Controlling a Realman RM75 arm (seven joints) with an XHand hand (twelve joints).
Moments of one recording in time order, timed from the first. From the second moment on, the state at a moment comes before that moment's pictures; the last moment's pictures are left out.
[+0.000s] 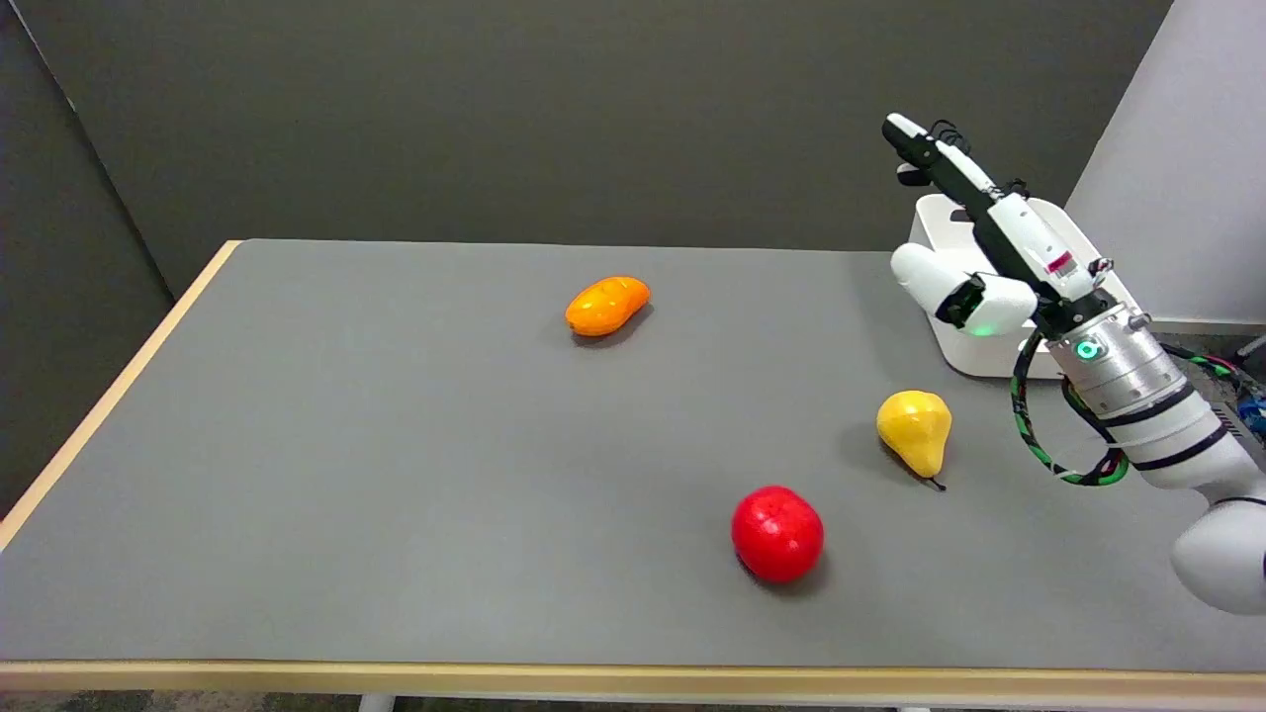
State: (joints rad) arm 0.48 -0.24 0.08 -1.44 -1.76 1.46 0.57
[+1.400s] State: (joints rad) arm 0.26 -0.32 0.08 -1.33 -2.07 1.40 0.82
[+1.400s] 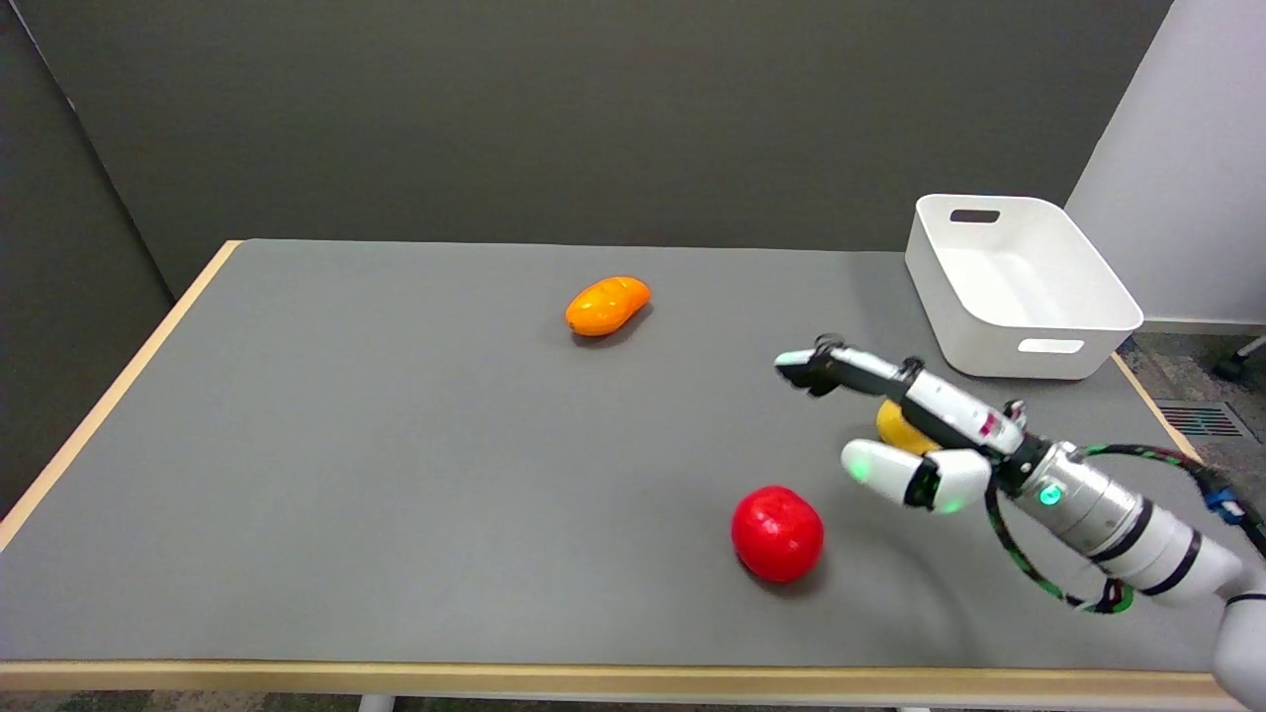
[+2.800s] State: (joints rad) arm 0.28 -0.48 0.15 -1.33 -2.21 1.14 0.81
